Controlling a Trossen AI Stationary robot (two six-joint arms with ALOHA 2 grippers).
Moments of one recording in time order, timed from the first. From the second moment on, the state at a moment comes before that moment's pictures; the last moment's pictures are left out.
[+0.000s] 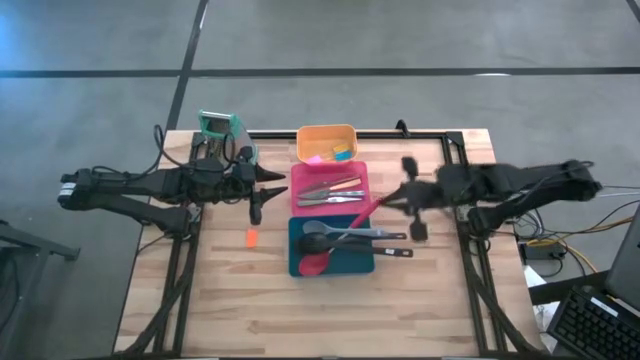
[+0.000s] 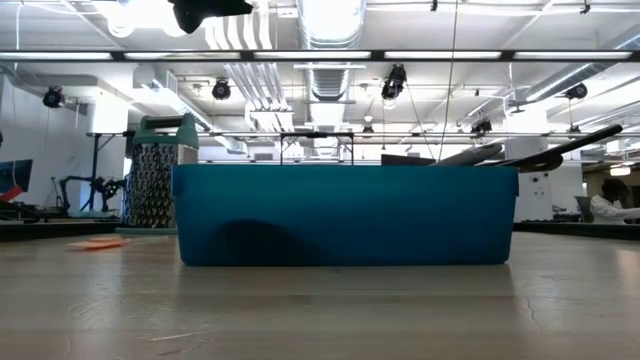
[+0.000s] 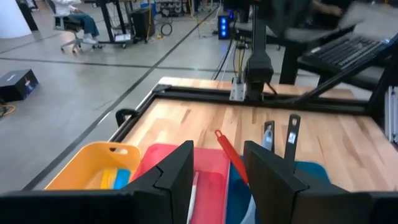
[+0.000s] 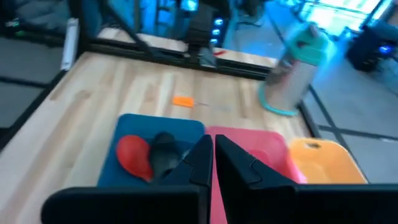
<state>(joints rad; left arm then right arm) -0.01 0.90 0.88 -0.16 -0.25 -0.03 0.16 1.00 1.08 -0.49 0.15 -0.09</state>
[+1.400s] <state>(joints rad) -0.06 1.21 0.86 -0.98 -0.22 -0.71 0.07 0.34 0.69 -0.50 0.21 0.00</state>
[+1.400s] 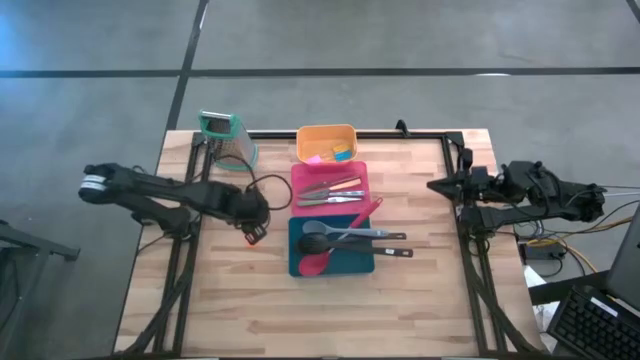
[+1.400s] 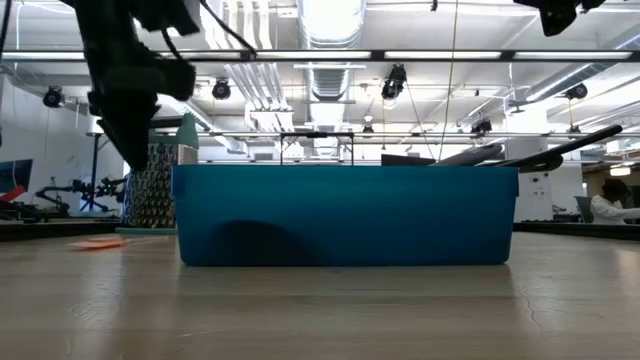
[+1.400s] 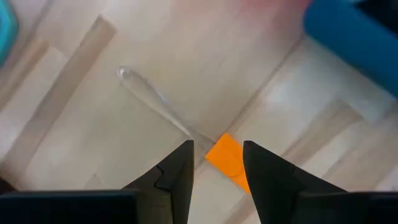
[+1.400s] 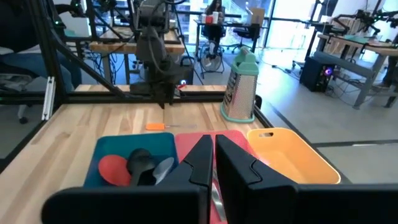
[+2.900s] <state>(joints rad) -0.06 1.60 0.78 -0.82 -0.03 -0.94 0.07 0.38 0.64 -0.53 0.22 0.02</state>
